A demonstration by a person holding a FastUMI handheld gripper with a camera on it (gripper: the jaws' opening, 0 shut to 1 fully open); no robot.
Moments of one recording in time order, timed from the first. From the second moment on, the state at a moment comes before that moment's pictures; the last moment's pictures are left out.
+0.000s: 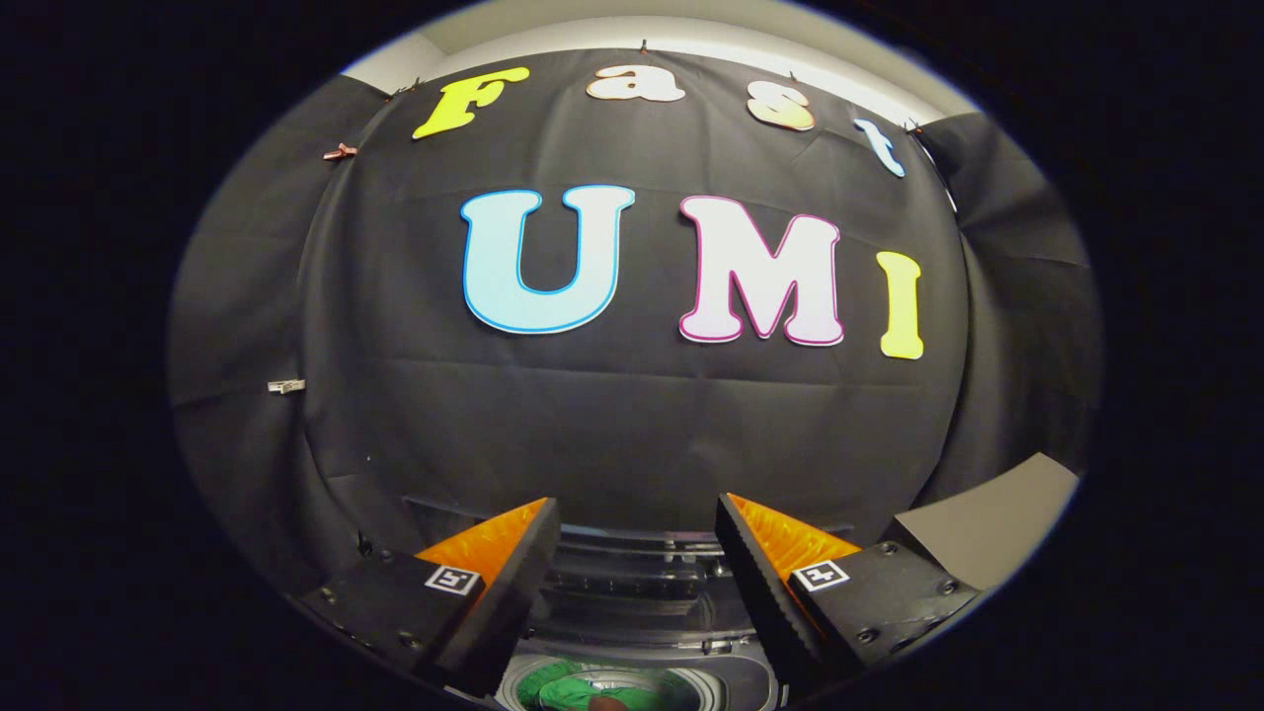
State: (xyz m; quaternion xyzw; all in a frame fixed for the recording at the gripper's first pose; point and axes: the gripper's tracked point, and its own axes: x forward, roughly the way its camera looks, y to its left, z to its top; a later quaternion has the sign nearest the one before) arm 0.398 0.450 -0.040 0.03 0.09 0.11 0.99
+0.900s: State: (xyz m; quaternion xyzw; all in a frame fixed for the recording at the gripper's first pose) arm 0.457 0.479 -0.098 0.07 0.17 0.14 0.97
